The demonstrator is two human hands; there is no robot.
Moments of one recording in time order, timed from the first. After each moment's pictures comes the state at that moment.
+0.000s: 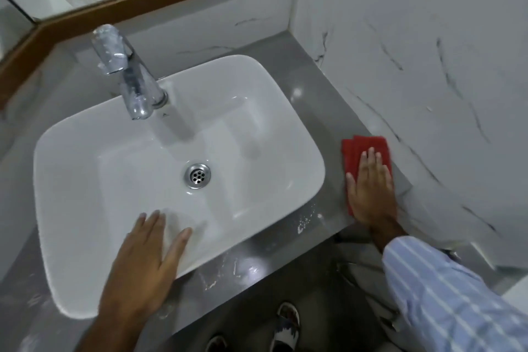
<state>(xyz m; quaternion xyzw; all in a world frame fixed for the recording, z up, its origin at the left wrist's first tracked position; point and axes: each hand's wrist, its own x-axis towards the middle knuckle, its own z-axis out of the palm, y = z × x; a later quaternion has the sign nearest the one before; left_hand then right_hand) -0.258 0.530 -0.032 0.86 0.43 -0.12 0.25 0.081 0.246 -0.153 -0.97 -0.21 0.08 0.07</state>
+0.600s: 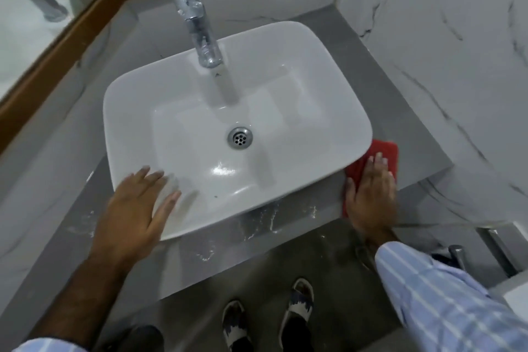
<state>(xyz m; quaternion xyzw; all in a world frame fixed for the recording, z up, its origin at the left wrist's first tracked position) -0.343 0.588 -0.027 0.93 0.35 -0.06 0.12 -0.042 0.271 -0.165 -0.97 -0.20 0.05 0.11</state>
